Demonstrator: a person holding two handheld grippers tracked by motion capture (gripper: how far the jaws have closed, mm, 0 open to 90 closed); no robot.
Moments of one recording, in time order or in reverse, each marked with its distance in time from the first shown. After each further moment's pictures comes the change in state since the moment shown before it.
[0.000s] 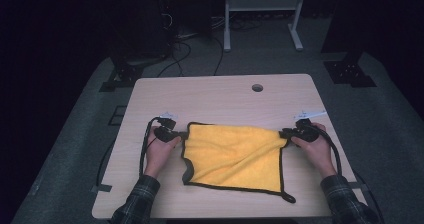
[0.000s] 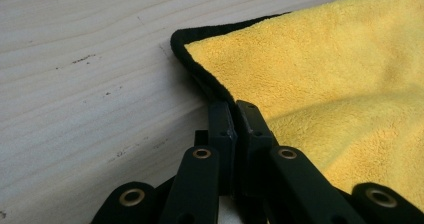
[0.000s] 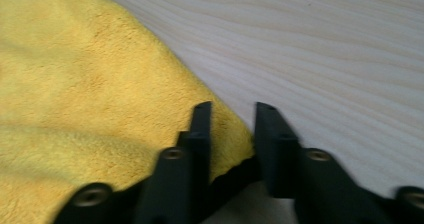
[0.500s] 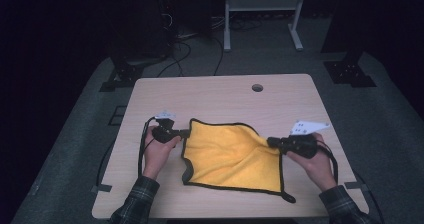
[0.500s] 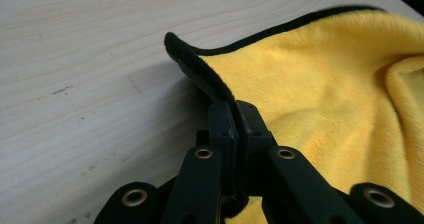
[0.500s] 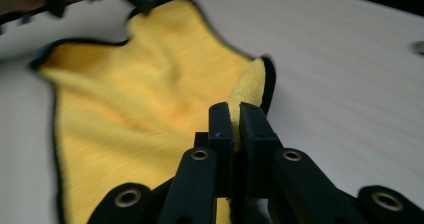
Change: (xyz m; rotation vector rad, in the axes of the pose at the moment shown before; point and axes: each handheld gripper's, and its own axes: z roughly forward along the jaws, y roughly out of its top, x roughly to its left) left arm -0.019 0.002 -0.027 -0.093 -0.073 0.018; right arm 0.094 0.003 -0.054 -0.179 0.207 -0.239
